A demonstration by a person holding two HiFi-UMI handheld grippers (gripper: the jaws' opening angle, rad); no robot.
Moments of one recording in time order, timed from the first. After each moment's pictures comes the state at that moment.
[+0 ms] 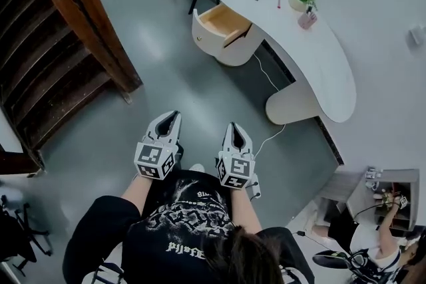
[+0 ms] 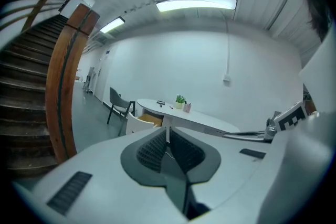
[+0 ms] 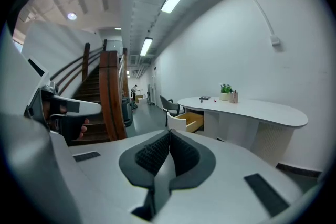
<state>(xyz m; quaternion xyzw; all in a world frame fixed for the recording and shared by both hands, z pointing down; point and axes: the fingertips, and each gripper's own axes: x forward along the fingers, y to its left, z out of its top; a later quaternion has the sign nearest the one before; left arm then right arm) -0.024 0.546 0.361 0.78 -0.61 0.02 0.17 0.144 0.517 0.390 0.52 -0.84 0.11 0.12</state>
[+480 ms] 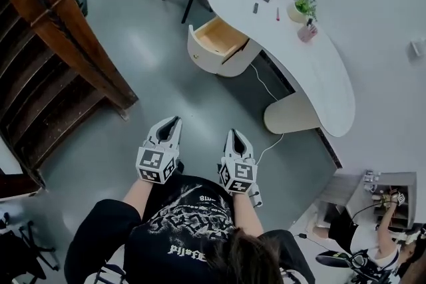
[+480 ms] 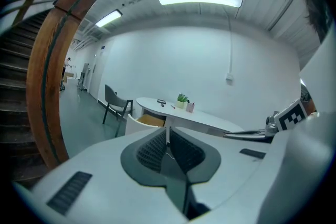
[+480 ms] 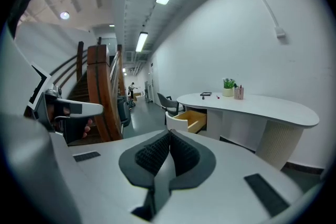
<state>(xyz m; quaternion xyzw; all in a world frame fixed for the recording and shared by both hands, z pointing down) -0.075 0.441 0.368 0.79 -0.58 0.04 0.17 0.099 0.425 0.397 0.53 -0.82 0.14 0.13</state>
